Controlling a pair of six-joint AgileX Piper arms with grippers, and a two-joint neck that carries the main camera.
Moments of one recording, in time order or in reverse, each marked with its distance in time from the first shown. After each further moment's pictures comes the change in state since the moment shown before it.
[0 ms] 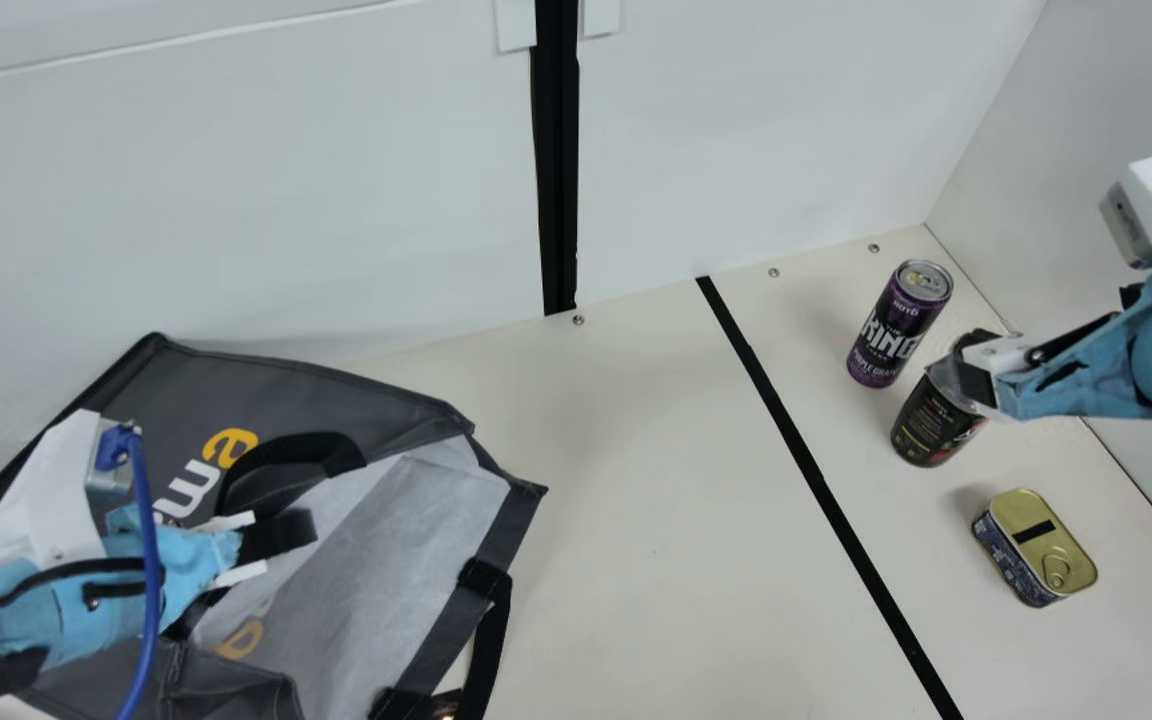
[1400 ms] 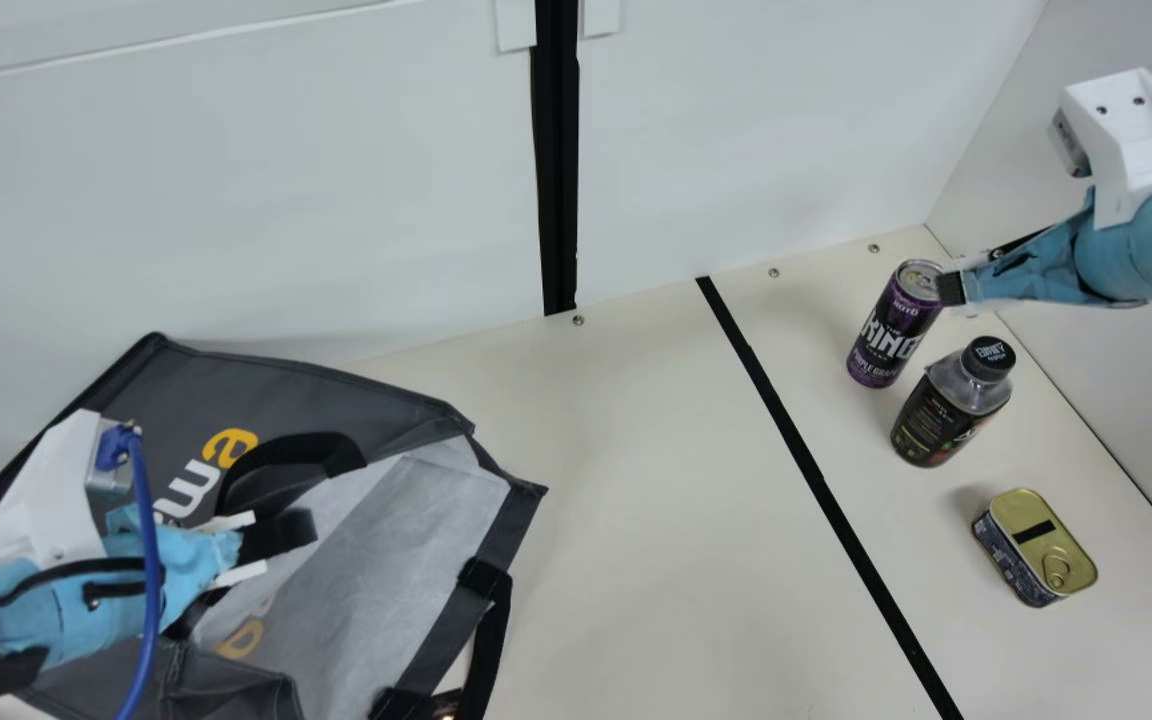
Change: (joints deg) left arm 0.0 0.0 0.0 0.0 0.0 0.0; right arm 2.8 20.8 -13.8 -6.9 0.5 8.3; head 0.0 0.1
